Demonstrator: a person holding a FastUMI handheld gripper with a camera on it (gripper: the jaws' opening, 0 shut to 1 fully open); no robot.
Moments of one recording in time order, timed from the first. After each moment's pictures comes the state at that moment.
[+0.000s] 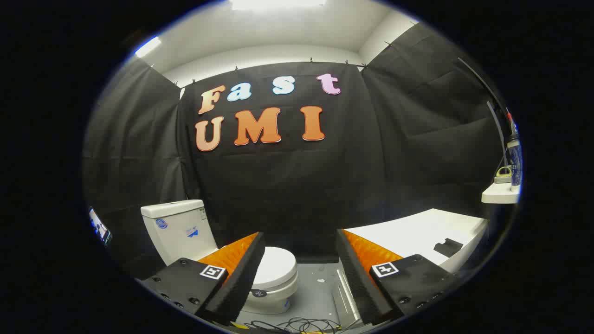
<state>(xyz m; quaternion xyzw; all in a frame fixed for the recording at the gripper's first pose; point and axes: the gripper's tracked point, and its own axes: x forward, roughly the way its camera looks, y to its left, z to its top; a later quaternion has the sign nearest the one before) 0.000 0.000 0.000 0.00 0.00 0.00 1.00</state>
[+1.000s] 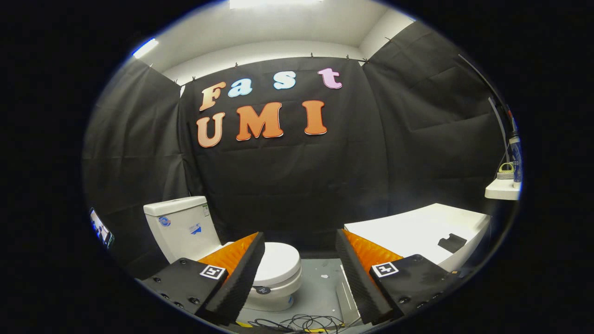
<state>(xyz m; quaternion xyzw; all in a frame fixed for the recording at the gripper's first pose) 0.000 0.005 -0.008 0.01 0.02 0.01 1.00</state>
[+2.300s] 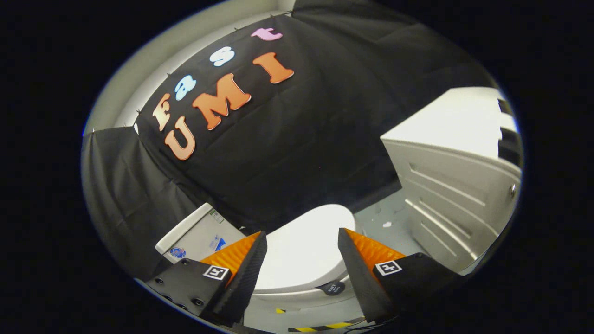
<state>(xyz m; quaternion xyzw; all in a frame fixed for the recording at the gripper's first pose) 0.138 0.091 -0.204 0.28 0.18 0.02 0.94</state>
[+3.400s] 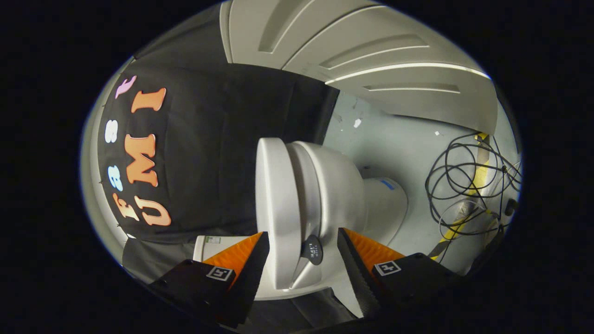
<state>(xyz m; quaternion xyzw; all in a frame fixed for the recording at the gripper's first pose) 0.138 0.115 -0.379 0.61 0.30 -0.04 0.73</state>
